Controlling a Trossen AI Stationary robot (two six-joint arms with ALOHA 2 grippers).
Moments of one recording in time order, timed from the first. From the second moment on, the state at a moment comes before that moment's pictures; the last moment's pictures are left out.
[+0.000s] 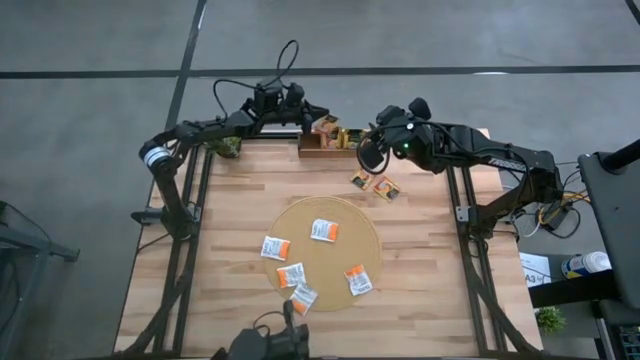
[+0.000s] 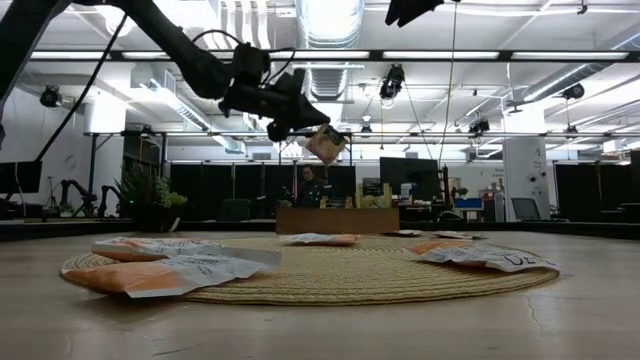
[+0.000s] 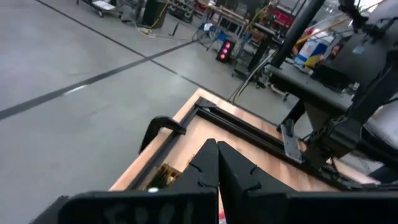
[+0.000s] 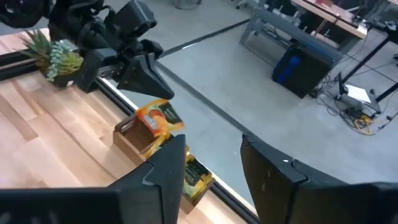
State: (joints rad) left arm 0.76 1.78 1.24 0.40 0.53 -0.28; right arm -0.12 1.44 1.65 -0.86 0.79 0.23
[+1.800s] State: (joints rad) left arm 0.77 2.02 1.35 0.46 0.44 -0.42; right arm -0.13 1.43 1.65 -0.86 0.79 0.20
